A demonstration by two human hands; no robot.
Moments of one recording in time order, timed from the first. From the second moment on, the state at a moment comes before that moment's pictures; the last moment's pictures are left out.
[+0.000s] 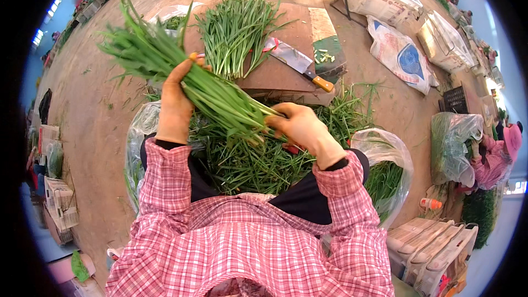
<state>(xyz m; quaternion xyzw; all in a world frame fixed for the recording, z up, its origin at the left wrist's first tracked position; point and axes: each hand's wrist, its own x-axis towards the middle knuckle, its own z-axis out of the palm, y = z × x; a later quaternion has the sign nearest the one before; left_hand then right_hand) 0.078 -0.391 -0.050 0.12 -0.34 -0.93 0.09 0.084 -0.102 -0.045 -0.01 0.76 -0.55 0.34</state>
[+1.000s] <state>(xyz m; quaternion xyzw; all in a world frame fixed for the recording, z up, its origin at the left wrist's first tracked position) 0.189 -0.416 -0.040 -0.08 -0.32 -0.94 0.08 0.058 -0.225 -0.021 -0.48 0.87 -0.12 0.08</state>
